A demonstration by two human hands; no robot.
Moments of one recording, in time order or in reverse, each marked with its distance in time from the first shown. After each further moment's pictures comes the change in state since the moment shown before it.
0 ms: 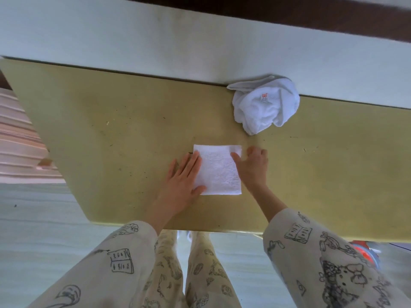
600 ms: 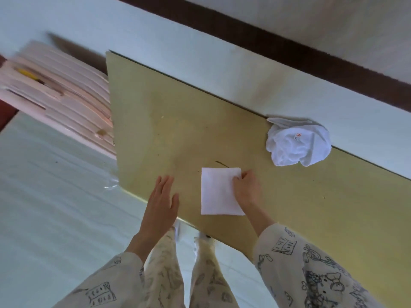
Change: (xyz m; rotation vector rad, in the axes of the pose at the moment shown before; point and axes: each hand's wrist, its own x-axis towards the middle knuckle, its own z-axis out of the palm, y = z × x) left_hand -0.105 0.016 -0.011 -0.521 0.441 -0.627; right_hand -0.033 -0.037 0.010 -0.009 -0.285 -0.089
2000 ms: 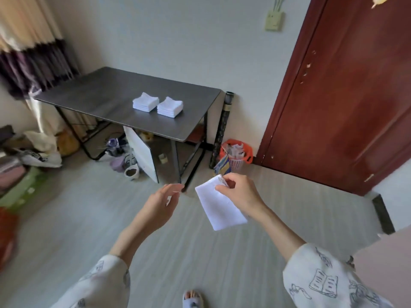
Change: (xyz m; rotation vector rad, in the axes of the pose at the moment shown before) left_hand -0.742 -0.384 -0.353 -0.201 1.157 -0.844; right_hand -0.847 -0.109 0.432 -0.492 -1.187 -1.632
